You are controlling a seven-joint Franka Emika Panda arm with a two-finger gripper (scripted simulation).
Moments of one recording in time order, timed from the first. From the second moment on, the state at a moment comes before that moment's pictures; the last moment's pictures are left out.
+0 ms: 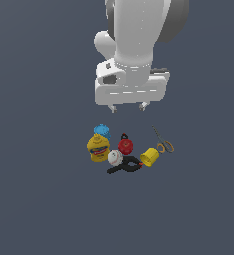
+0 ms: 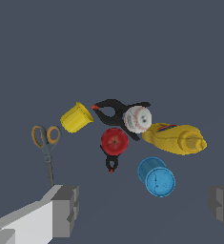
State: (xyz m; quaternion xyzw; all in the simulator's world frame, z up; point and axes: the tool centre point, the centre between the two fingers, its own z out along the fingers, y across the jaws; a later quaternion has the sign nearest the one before) arm -0.007 0.038 0.316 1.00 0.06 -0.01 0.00
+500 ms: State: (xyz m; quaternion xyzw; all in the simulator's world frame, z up) arm -0.005 0.058 0.291 1.00 0.05 -0.01 0.01
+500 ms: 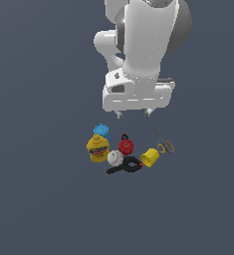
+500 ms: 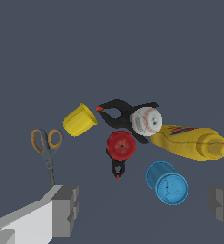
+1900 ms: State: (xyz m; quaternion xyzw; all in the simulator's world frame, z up) arm -0.086 0.240 0.074 1.00 0.01 0.00 0.00
